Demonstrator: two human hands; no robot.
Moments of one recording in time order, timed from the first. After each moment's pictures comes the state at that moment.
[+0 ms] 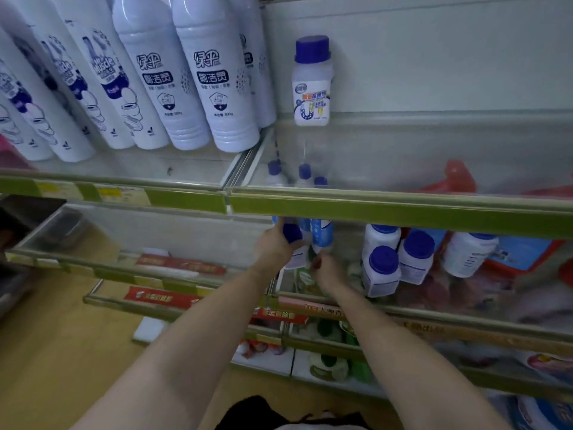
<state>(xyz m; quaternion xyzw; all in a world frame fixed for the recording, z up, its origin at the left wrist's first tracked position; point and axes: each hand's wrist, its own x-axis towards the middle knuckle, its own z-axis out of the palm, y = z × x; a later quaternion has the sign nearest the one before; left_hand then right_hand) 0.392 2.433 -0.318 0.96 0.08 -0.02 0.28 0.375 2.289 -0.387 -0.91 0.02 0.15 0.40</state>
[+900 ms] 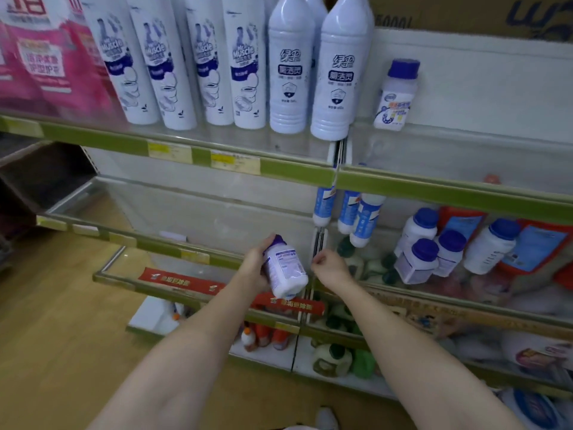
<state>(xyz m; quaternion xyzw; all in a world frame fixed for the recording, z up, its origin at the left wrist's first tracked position) 0.286 2.602 -0.343 0.41 0.22 -0.19 0.86 0.293 2.418 -0.343 -0.92 0.08 0.11 0.38</state>
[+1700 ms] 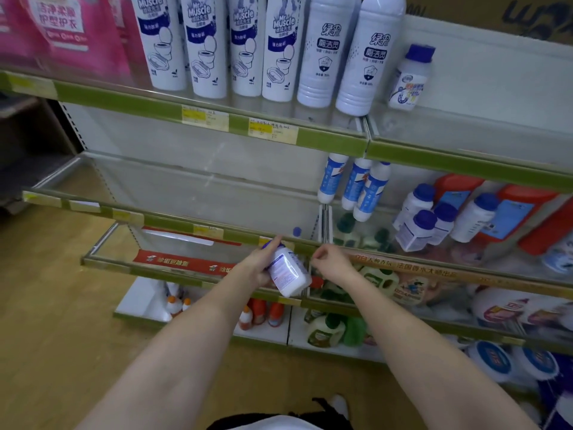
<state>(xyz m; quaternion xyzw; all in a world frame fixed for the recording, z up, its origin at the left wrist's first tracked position) 0.234 2.657 -0.370 0.51 0.21 -0.28 0.79 0.219 2.470 -0.343 -0.92 0.09 0.11 0.36</state>
